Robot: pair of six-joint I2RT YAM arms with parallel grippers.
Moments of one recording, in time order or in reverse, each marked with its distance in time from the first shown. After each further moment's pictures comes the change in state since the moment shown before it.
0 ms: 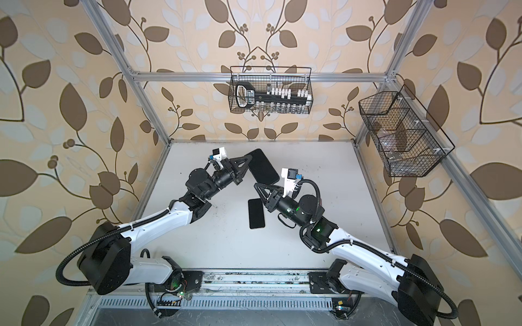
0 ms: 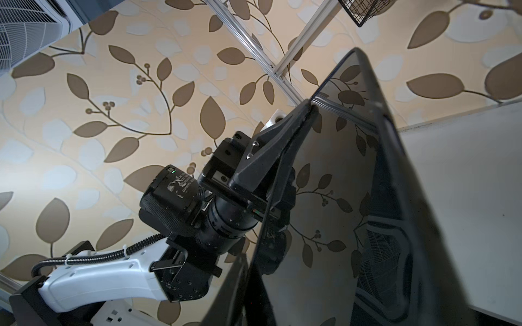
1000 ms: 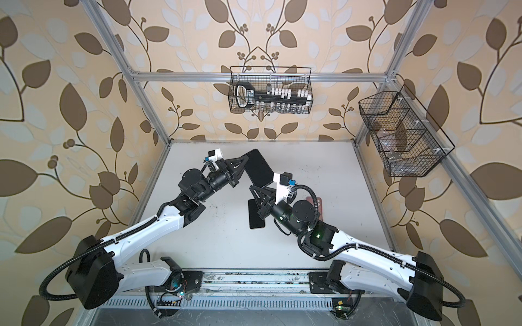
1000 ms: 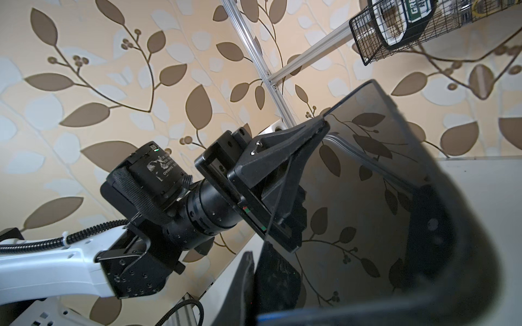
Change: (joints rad) left arm -0.006 -0.121 0.009 -0.182 -0.021 -0.063; right arm 0.197 -0.031 0.093 -0.160 0.293 -0.292
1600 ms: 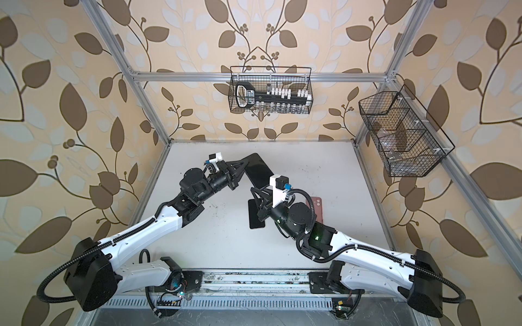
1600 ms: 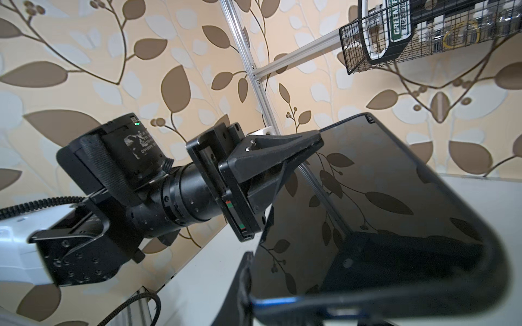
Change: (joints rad) left arm 0.000 -0.016 0.006 -0.099 -0.004 -0.049; right arm 0.039 0.005 -0.001 -0.039 0.105 -0.149
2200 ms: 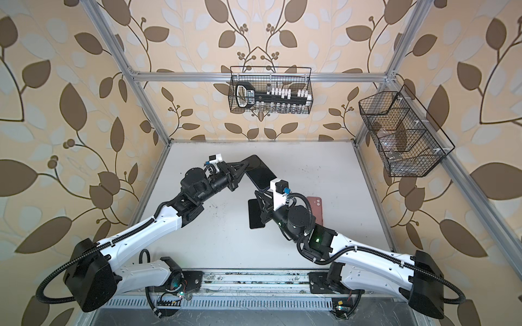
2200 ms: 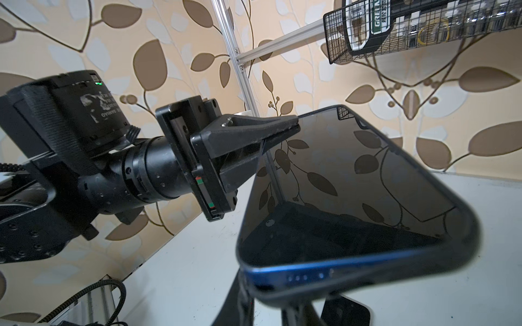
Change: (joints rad) left arm 0.000 -0.006 0.007 -0.059 -0.009 0.005; right arm -0.007 -0.023 -0.061 -0.013 0.047 -0.050
